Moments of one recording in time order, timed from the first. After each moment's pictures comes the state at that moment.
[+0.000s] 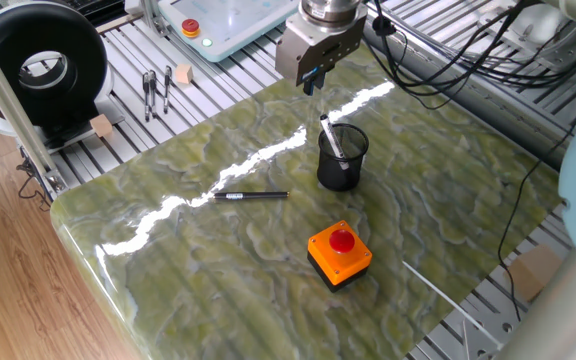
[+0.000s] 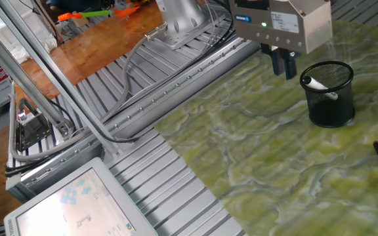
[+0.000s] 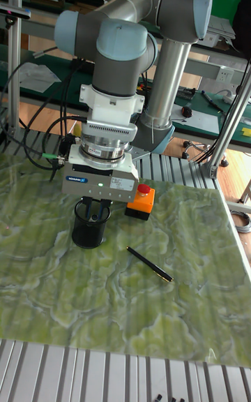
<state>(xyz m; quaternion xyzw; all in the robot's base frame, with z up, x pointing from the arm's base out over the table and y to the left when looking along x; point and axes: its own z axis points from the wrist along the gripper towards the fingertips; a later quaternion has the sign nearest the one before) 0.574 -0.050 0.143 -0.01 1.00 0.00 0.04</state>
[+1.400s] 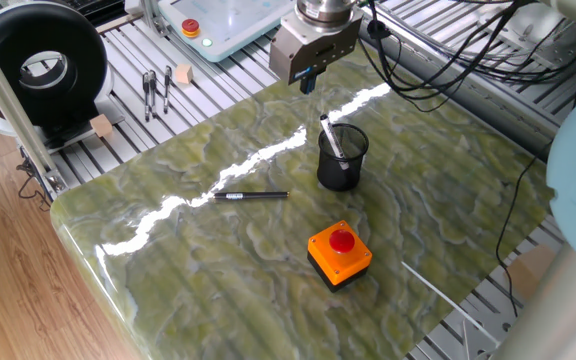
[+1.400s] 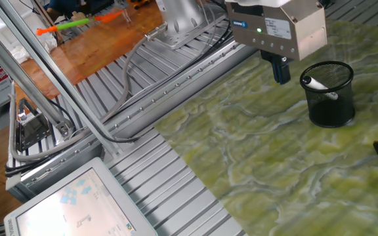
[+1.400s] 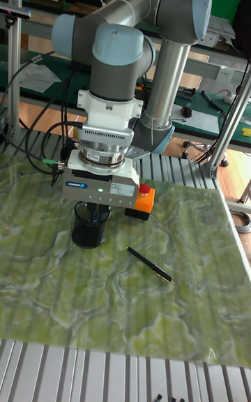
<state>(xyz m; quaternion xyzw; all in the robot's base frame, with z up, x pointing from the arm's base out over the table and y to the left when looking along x) 0.586 -0.046 0.137 0.02 1.00 0.01 0.05</state>
